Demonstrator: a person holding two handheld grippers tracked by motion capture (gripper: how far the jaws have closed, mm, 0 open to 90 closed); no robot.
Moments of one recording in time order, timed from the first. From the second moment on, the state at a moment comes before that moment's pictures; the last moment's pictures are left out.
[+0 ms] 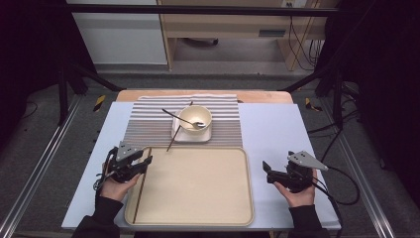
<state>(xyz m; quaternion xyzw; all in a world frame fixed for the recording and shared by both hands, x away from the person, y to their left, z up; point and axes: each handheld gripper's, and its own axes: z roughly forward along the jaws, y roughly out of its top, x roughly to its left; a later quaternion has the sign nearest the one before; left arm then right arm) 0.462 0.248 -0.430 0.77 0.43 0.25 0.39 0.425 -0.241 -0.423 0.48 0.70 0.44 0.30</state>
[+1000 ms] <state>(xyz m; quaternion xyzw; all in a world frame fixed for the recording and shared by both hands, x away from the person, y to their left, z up) 0.540 0.195 -0.401 0.77 0.41 0.28 0.39 0.425 -0.241 -0.423 0.49 0.69 0.44 0.30</state>
